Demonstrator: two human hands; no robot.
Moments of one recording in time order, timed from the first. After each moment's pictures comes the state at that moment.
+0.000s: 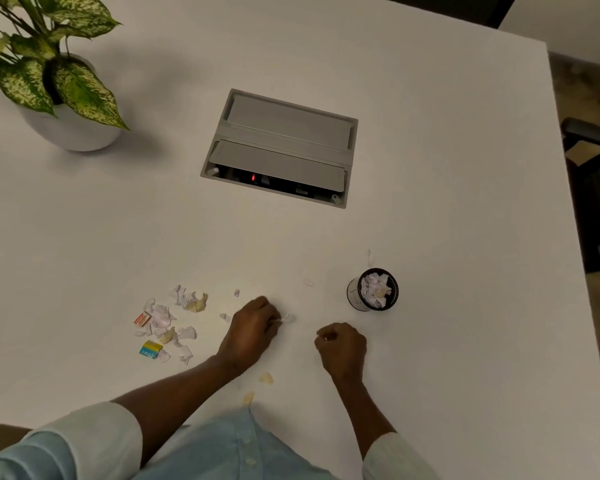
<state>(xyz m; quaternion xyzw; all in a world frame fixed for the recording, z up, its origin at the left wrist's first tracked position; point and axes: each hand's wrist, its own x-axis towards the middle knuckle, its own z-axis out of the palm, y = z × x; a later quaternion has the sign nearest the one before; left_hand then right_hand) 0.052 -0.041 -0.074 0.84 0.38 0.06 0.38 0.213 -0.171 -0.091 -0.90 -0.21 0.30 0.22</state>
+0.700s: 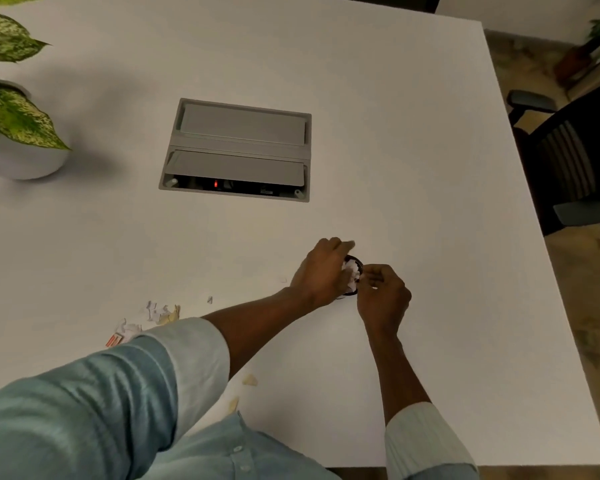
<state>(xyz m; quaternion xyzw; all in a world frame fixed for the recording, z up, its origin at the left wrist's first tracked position) 0.242 -0.048 -0.018 0.90 0.23 0.04 0.38 0.314 -0.171 -0.024 -0.91 -0.12 0.08 0.38</state>
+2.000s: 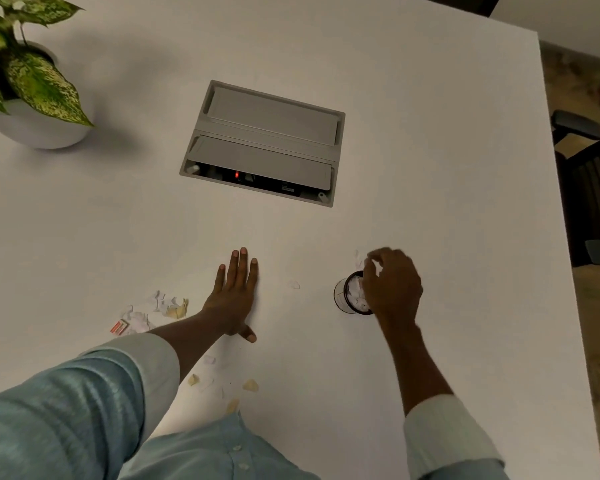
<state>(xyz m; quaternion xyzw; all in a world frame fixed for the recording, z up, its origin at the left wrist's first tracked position) 0.085 0.030 -0.118 0.88 0.32 -0.31 0.19 0.345 -0.111 -0.017 -0.93 -0.33 0.04 0.18</state>
